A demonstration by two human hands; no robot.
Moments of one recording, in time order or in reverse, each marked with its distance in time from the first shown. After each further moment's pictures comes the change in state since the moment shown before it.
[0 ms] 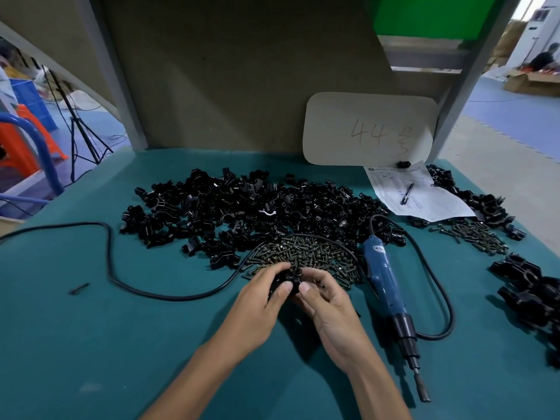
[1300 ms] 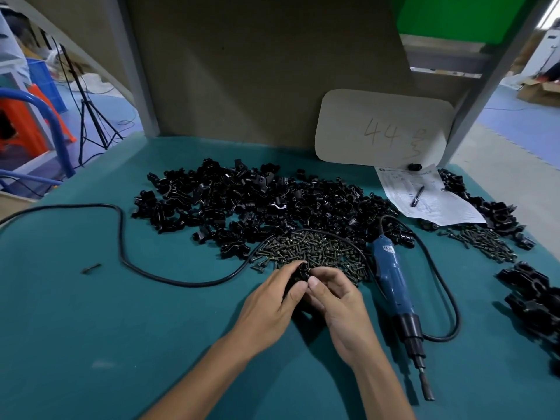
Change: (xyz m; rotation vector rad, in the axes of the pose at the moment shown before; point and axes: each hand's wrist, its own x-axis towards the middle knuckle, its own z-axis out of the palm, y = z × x) left_hand -0.007 -0.005 0.014 0.063 -0.023 -0.024; right_hand 0.005 0.007 -0.003 -0.058 0.068 -0.050
